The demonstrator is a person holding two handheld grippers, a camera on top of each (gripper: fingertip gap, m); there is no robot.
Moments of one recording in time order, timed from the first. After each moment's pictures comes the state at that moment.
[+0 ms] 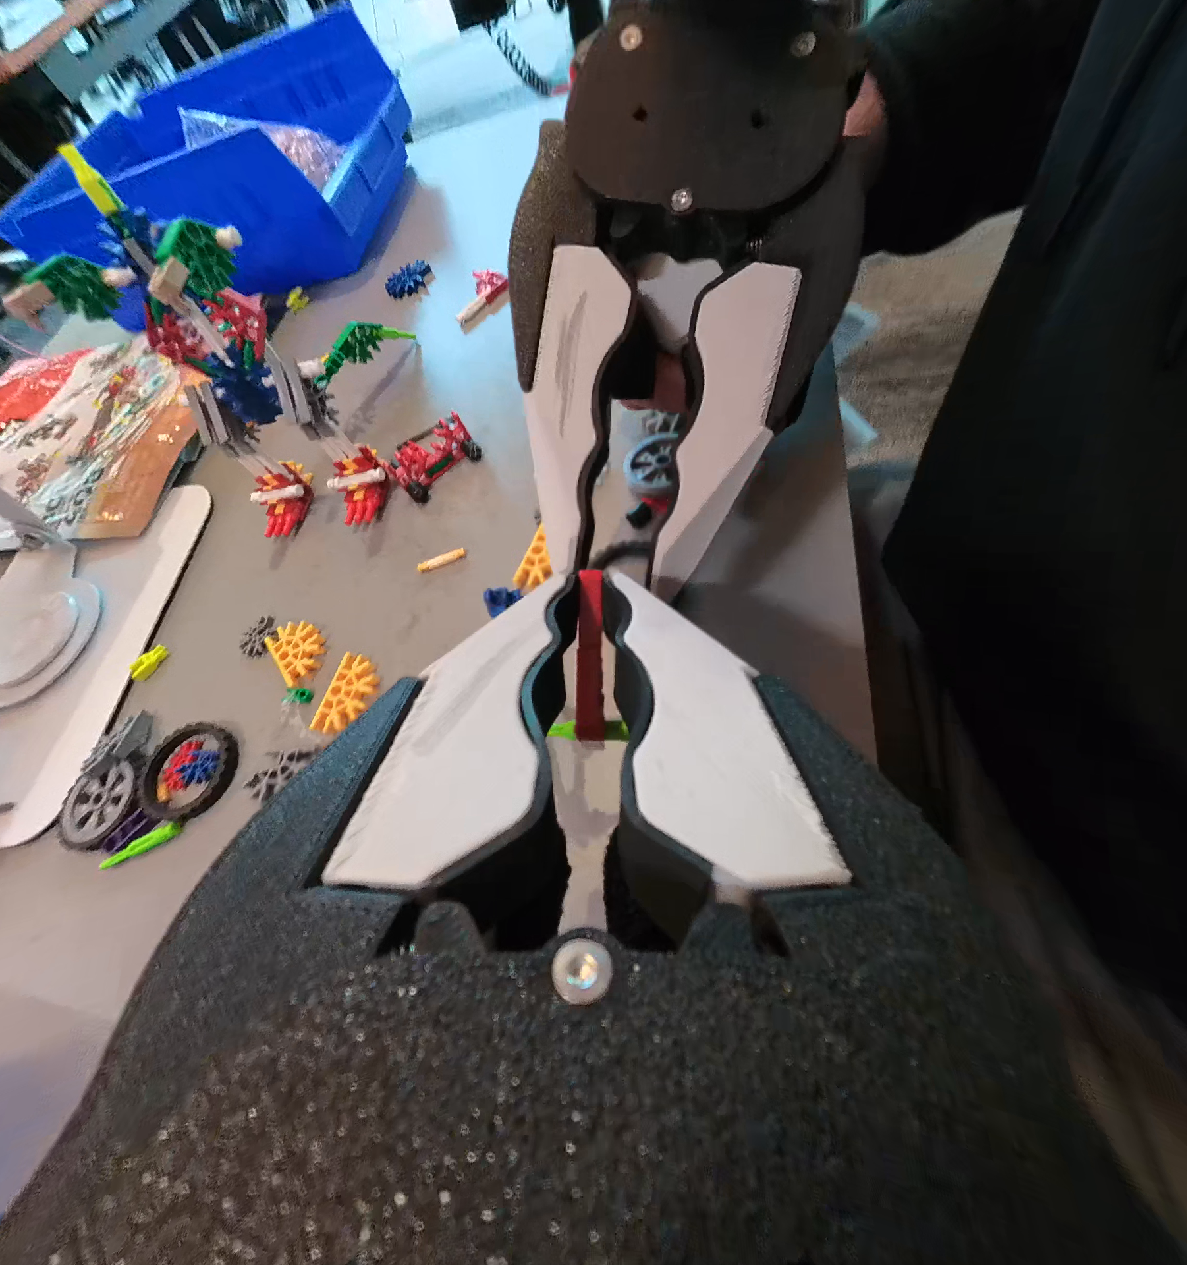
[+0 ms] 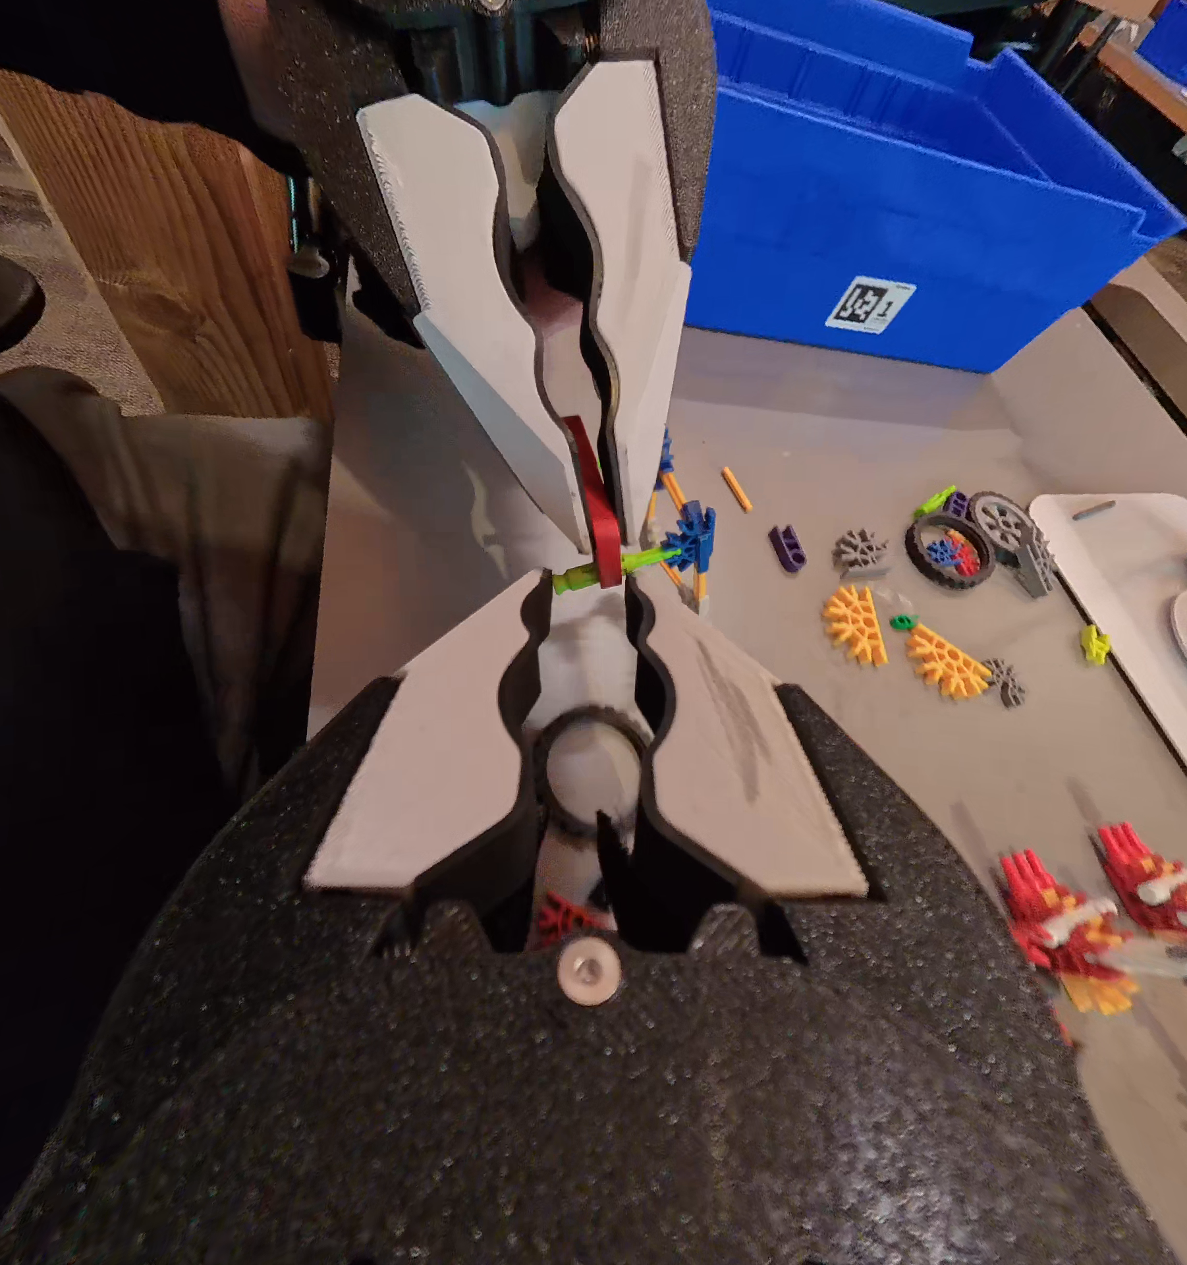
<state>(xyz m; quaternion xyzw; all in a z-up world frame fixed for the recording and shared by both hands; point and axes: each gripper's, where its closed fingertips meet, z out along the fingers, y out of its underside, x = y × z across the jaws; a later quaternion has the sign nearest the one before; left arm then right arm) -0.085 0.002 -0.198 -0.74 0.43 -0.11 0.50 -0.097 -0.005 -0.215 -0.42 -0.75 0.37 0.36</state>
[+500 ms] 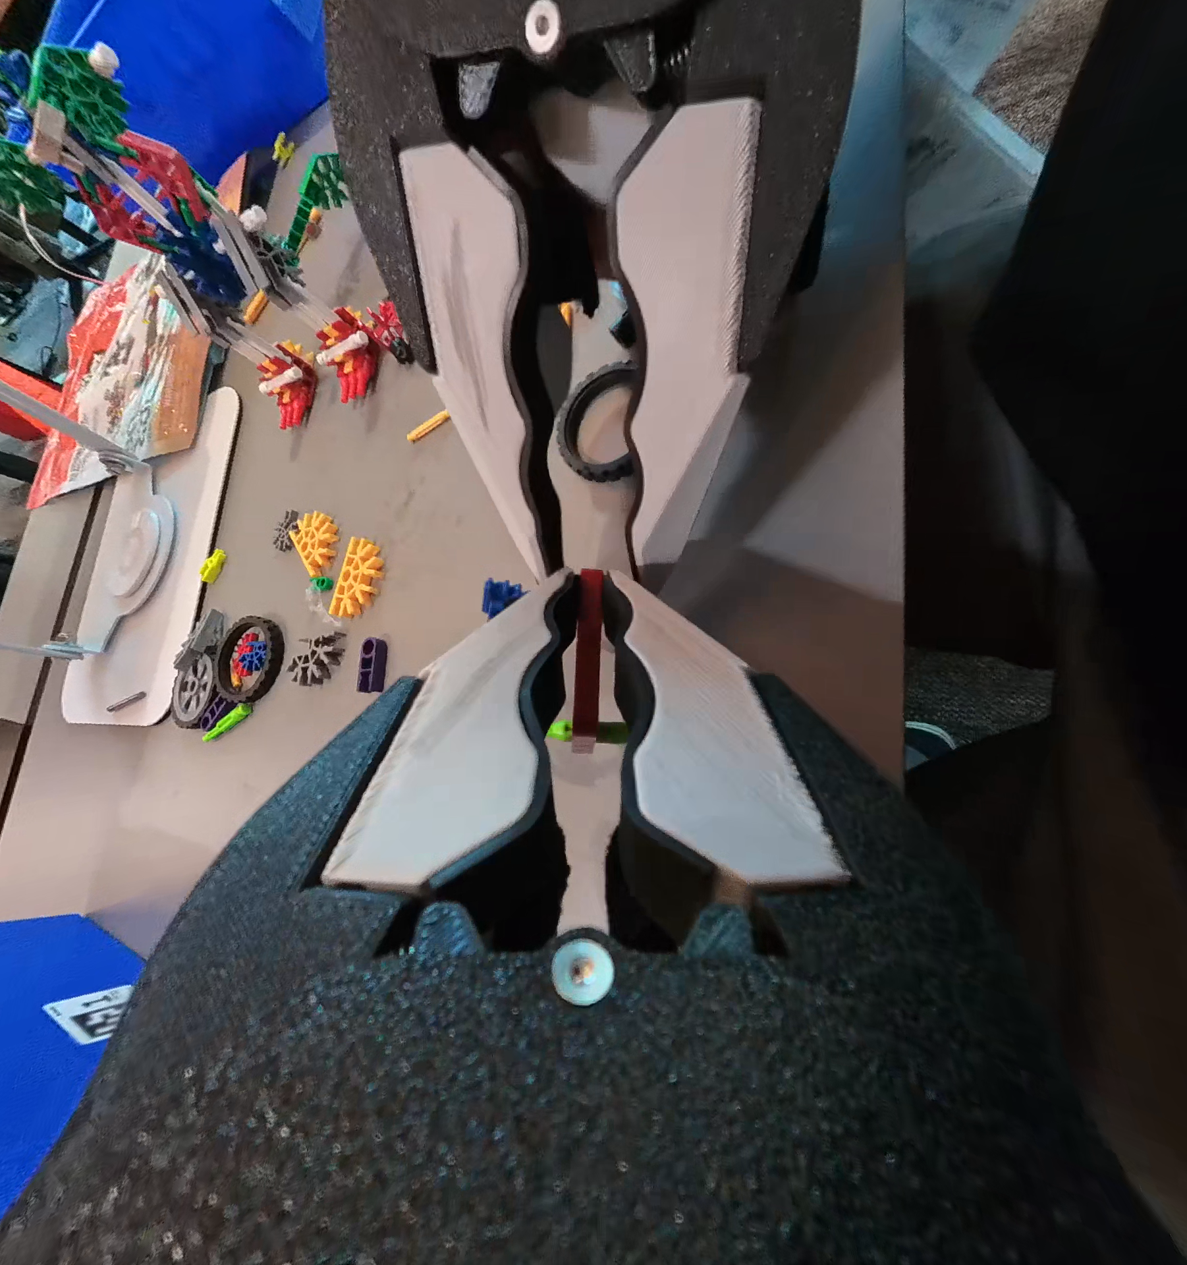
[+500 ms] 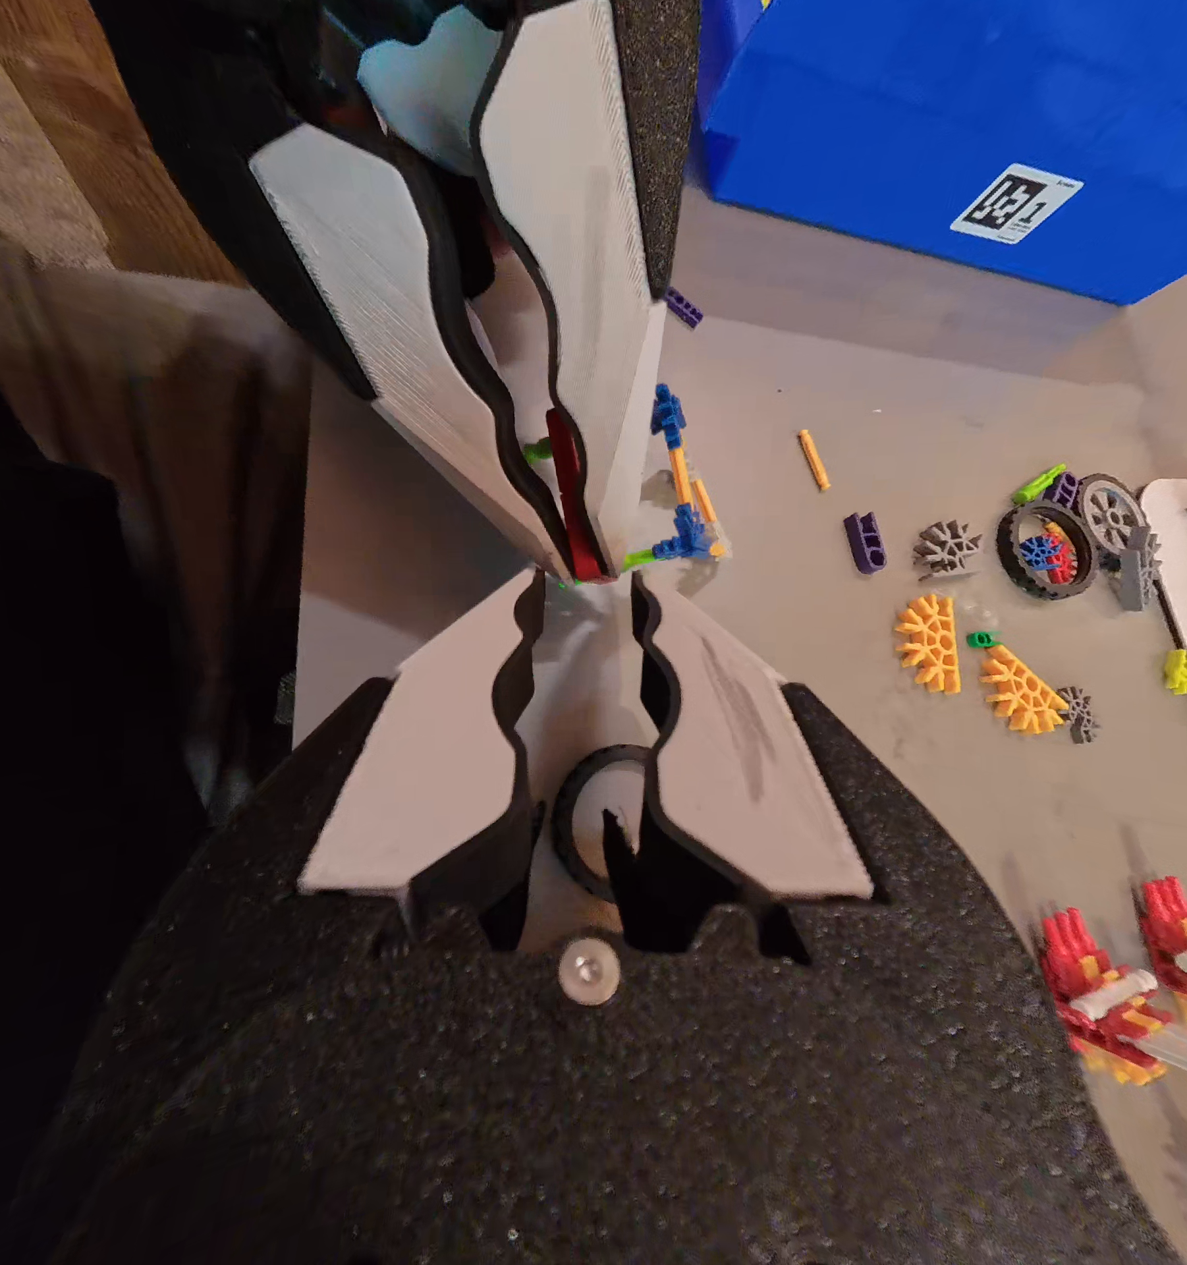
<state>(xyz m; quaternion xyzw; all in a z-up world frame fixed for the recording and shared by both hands) -0.108 -0.017 -0.243 -0.76 0.47 0.04 0.45 -0.116 -0.022 -0.248 -0.42 -0.81 0.28 0.31</state>
